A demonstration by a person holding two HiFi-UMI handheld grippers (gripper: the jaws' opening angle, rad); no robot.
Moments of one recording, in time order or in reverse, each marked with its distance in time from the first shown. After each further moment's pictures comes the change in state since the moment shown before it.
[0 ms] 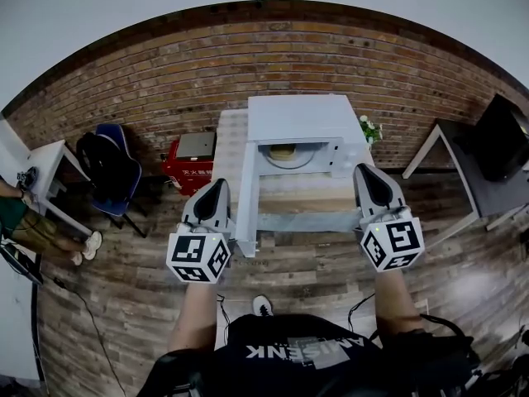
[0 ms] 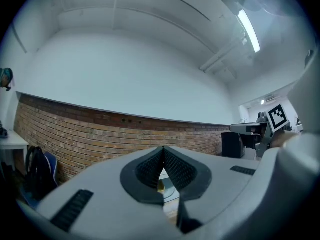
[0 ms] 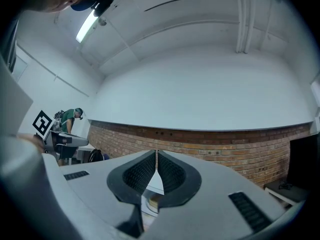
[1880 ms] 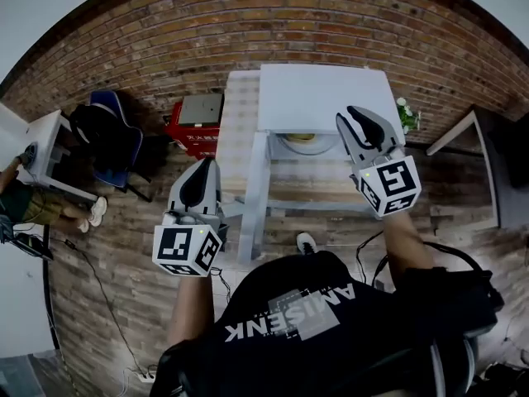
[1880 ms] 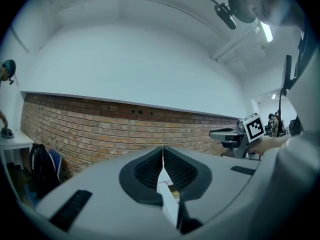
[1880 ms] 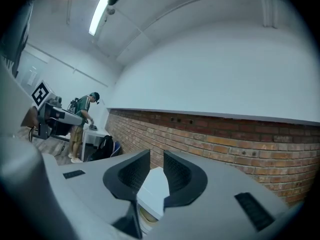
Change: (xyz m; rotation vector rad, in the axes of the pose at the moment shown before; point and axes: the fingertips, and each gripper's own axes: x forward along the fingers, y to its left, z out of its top) left arm 0.130 0.098 -0.034 -0.004 0.070 0.104; right arm 0.264 -0.028 -0.080 -0.114 0.066 0.274
